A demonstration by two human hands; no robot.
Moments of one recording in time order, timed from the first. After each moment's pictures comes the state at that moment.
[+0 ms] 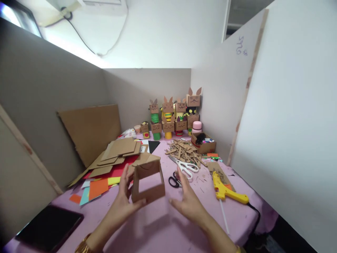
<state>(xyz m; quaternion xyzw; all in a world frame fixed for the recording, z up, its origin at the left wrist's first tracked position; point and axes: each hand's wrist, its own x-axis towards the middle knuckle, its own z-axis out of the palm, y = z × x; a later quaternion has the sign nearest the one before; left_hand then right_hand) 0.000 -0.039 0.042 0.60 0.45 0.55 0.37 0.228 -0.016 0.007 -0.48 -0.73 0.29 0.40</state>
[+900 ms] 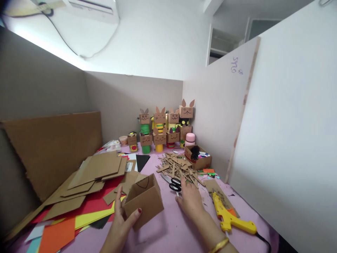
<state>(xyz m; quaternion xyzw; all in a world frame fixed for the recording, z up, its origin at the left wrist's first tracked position) 0.011 0.035 0.008 0.42 0.42 0.63 0.49 0.232 0.080 0.015 -0.69 -0.71 -0.01 0.15</state>
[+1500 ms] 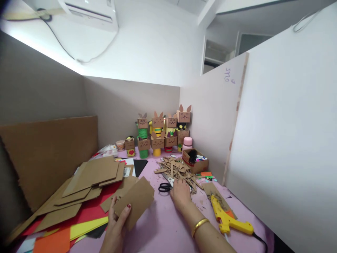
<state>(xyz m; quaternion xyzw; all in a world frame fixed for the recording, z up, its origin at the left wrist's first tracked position) 0.007 0.037 0.016 0.31 0.45 0.66 0.52 0.199 0.118 0.013 -0.72 -0.68 -0.09 0.11</state>
